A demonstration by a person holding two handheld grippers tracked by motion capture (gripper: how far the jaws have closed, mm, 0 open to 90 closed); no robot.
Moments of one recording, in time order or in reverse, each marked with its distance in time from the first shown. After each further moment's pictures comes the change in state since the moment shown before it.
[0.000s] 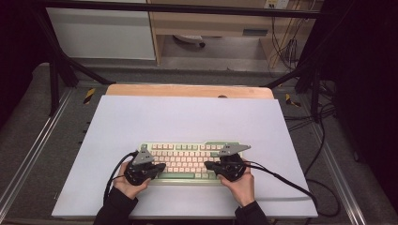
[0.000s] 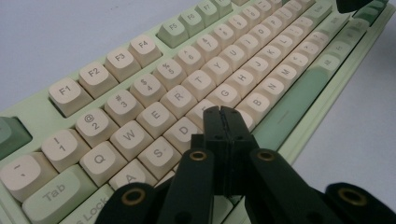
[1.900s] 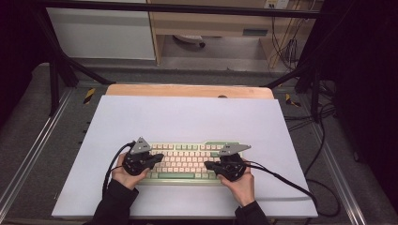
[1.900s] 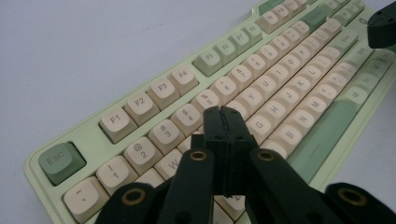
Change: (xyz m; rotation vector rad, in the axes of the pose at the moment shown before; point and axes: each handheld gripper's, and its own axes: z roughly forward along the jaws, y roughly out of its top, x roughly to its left) left arm 0.019 0.019 -0.002 -0.014 0.048 -0.032; right arm 0.000 0.000 -0.001 0.001 0.004 0.003
